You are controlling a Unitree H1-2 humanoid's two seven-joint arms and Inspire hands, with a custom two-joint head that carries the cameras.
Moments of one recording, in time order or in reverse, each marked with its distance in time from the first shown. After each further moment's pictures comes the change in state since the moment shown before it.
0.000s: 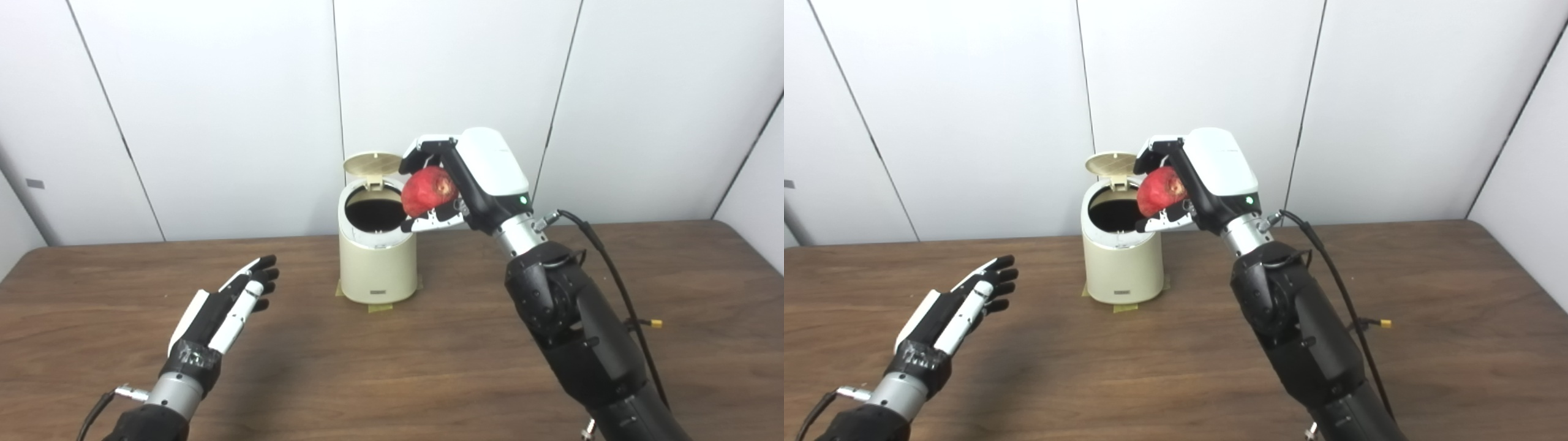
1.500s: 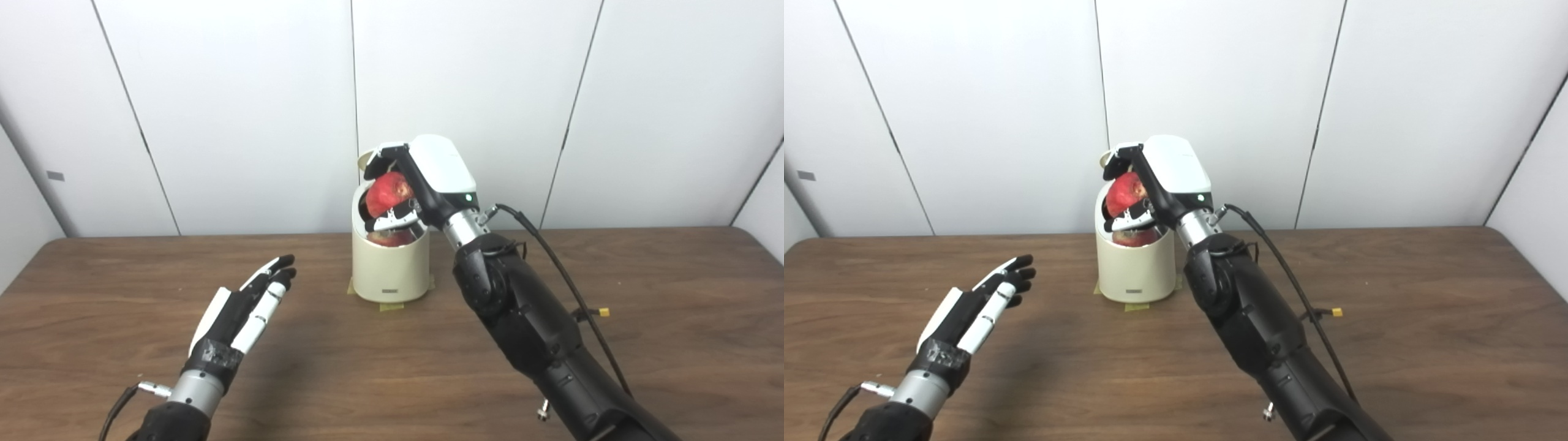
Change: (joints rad) left arm 0.033 -0.151 0.125 -0.004 0.284 0.000 -0.232; right arm -0.158 0.118 0.066 0.420 0.005 -0.067 -0.165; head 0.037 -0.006
